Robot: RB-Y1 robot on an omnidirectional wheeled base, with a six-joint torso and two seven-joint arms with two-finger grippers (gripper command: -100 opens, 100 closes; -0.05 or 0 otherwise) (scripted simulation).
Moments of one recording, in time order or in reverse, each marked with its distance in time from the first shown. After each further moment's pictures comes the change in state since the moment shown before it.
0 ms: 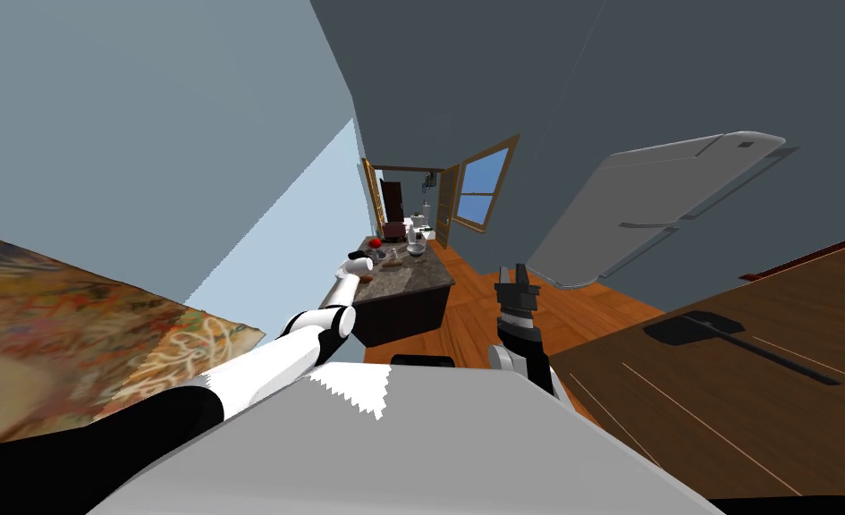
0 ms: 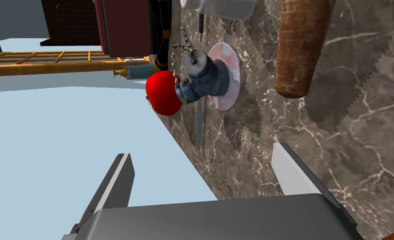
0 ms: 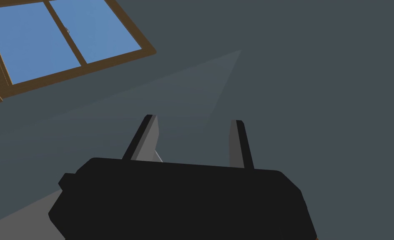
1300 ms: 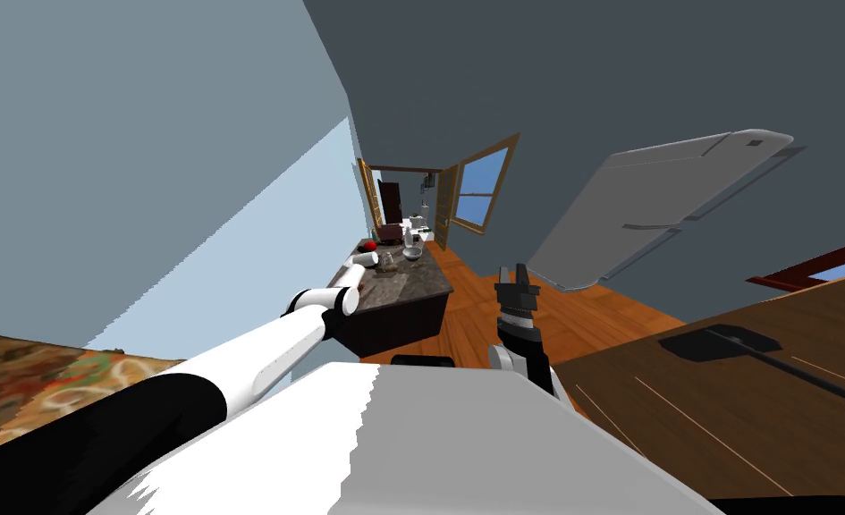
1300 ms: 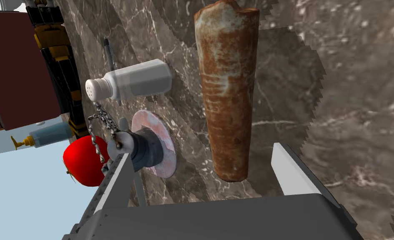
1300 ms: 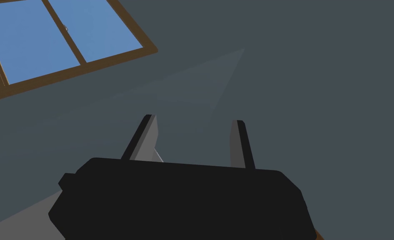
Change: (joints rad) left arm -0.218 0.031 -0.006 0.353 0.045 0.255 -0.094; right arm 0.000 0.000 0.000 0.000 0.000 0.000 0.000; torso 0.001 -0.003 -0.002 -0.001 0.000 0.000
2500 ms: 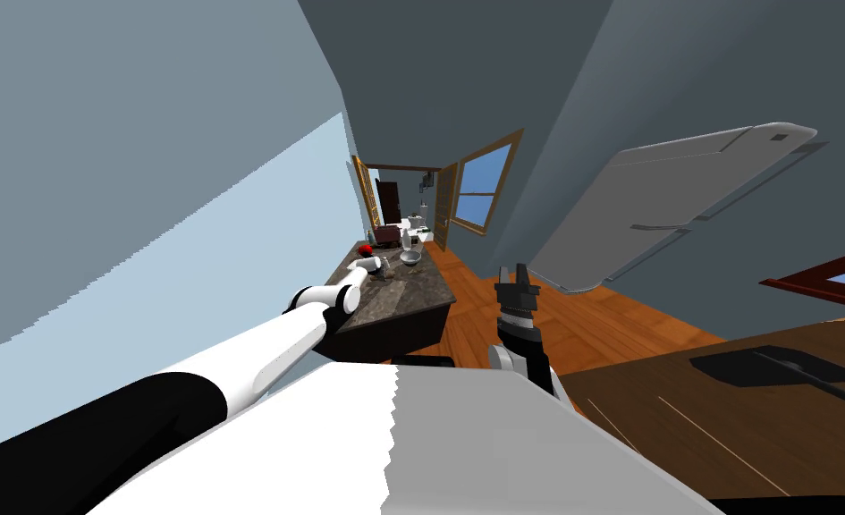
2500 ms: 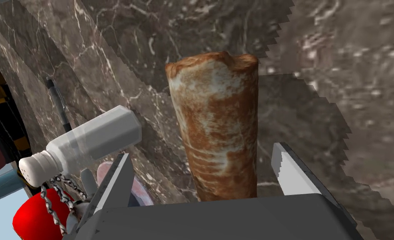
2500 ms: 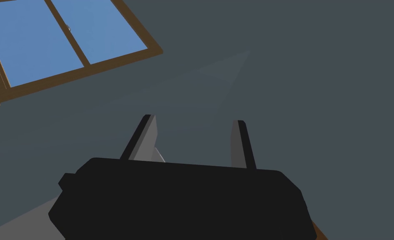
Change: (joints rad) left arm -0.028 -0.004 -0.018 0.162 0.018 0.045 -0.050; right arm 0.000 0.000 0.000 0.000 0.000 0.000 0.000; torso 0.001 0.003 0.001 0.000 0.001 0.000
